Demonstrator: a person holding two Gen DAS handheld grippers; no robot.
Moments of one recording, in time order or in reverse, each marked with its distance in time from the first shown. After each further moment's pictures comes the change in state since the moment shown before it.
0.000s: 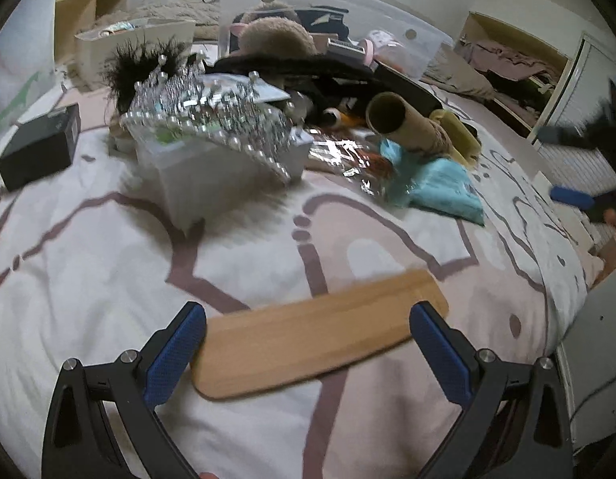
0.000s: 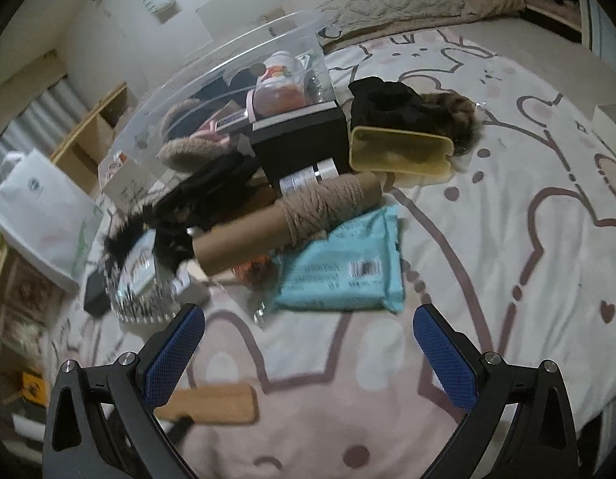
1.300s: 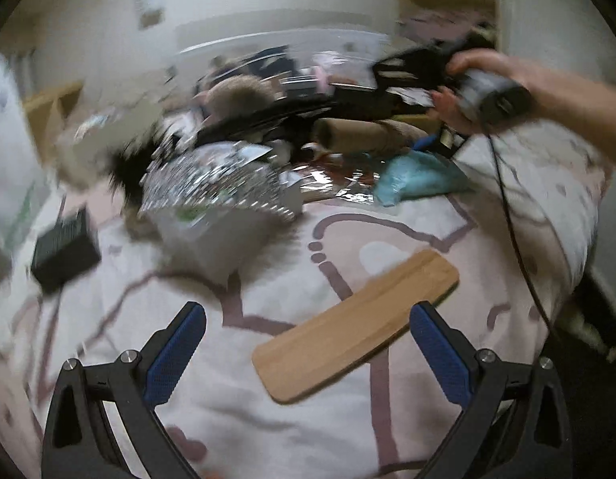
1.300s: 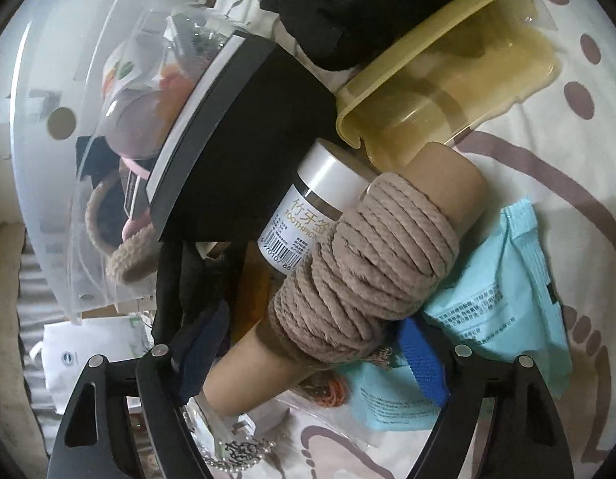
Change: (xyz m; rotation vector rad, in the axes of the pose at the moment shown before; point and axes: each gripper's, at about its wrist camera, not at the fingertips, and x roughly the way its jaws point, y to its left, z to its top) left arm -0.033 -0.008 -0.001 0.401 -0.111 0.064; right arm 0.147 -0.032 0.068 0.595 0.264 0.191
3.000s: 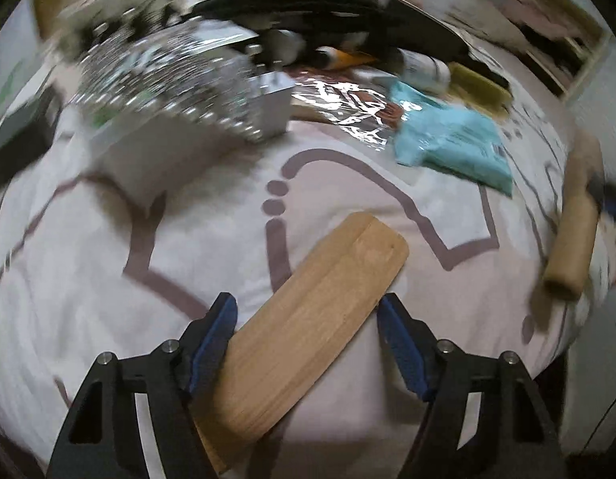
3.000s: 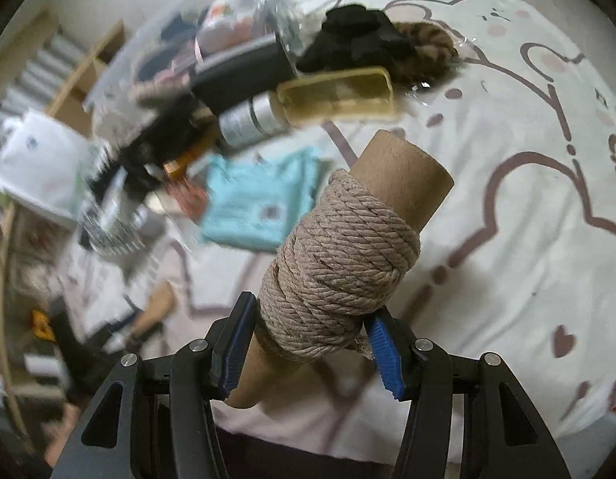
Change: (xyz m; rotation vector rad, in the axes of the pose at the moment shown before) left arm 0.068 -0.013 0.022 -0.440 0.383 0.003; right arm -0.129 -0.076 -0.052 -0.666 0.099 -0.271
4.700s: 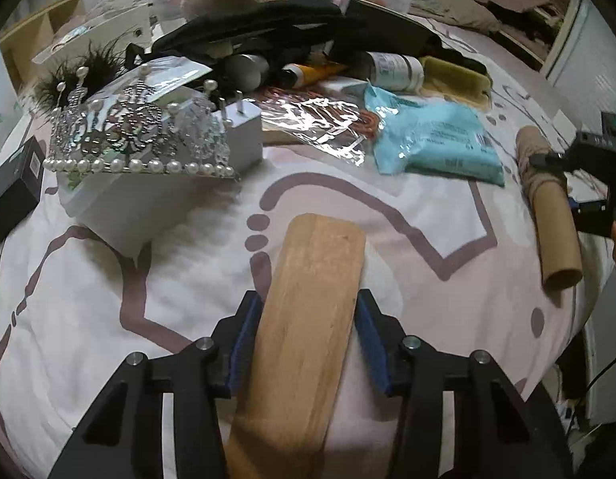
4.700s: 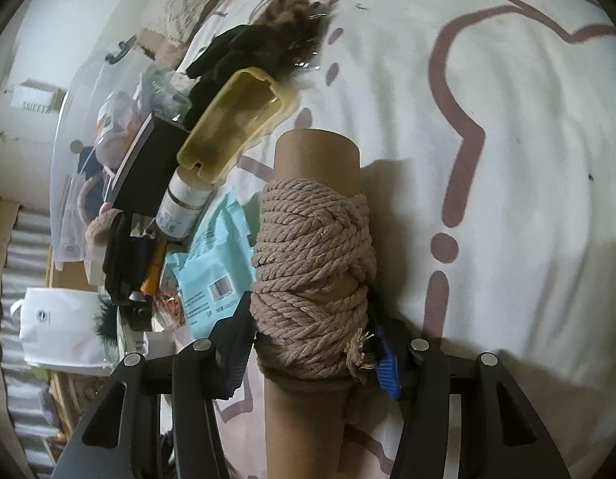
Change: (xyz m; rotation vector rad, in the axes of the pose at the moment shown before) left arm 0.009 -0.014 0.019 0.175 -0.045 0.000; right arm 0.036 -0.057 -0.020 0.587 -0.197 0.160
